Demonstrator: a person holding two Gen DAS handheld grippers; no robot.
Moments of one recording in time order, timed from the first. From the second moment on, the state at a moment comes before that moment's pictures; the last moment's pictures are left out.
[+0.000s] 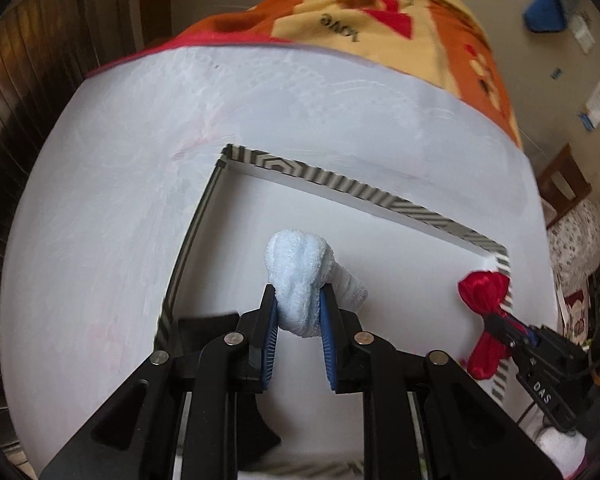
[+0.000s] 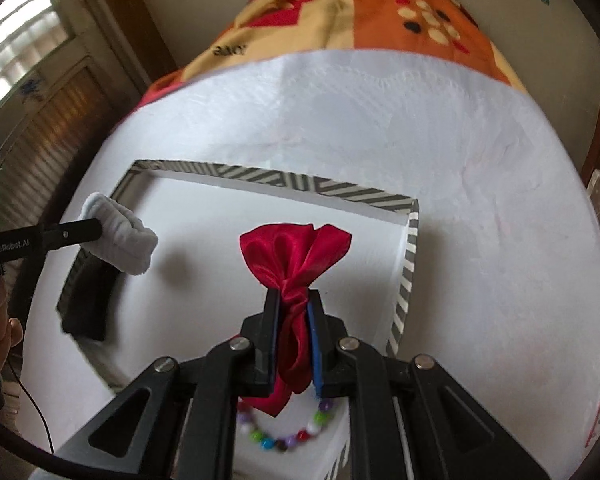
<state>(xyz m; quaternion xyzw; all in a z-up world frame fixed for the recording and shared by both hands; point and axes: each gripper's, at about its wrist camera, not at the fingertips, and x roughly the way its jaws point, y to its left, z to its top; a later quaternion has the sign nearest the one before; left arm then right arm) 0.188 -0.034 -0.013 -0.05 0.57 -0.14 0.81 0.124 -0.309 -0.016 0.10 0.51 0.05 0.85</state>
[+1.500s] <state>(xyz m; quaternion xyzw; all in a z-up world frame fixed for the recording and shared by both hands) -0.018 -0.018 0.050 0.01 0.51 -0.15 0.85 -0.076 -0.271 0.058 0.10 0.46 0.05 0.88</state>
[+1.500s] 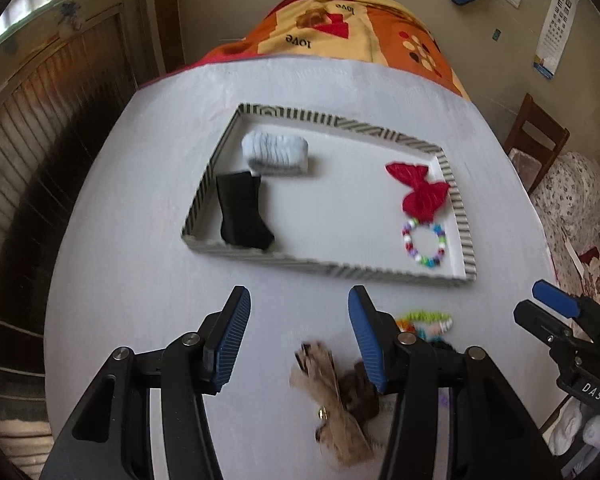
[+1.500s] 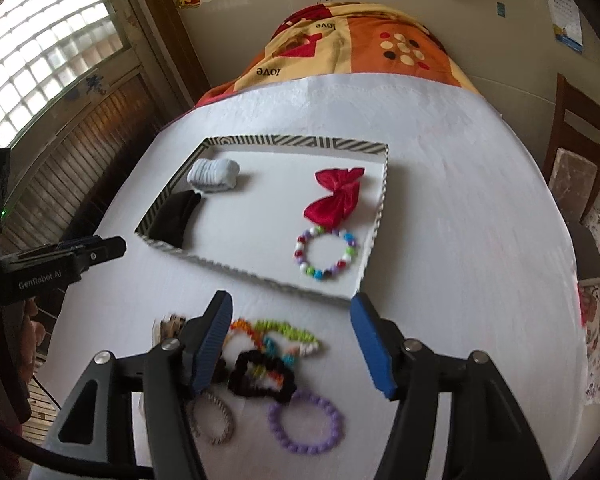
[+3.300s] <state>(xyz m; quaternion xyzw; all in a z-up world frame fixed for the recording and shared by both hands) -0.069 0.009 0.026 -0.04 0.57 -0.15 0.81 -0.122 -0.261 0.027 0.08 0.50 0.03 0.86</state>
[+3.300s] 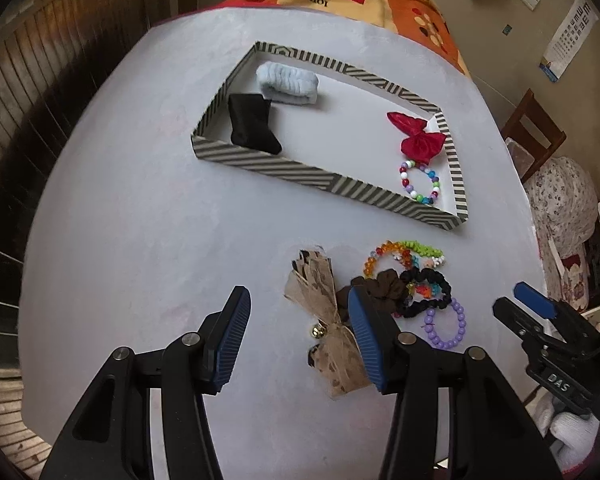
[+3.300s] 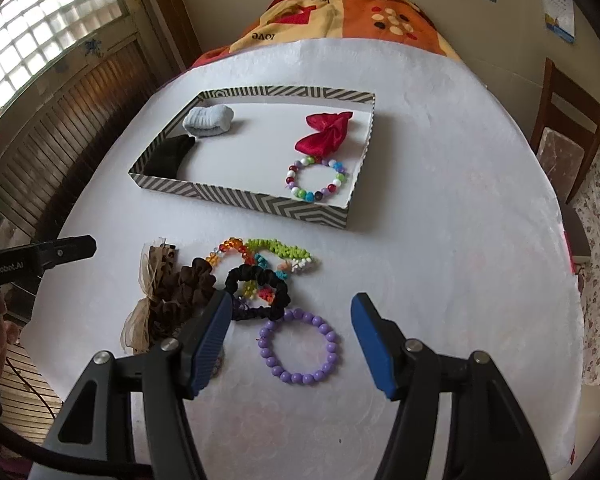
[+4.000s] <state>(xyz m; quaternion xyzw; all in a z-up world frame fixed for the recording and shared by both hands) -0.065 -0.018 -0.035 -0.06 0.64 -0.17 0.75 -0.089 -0.246 -0.027 0.02 0.52 0.09 0.85</state>
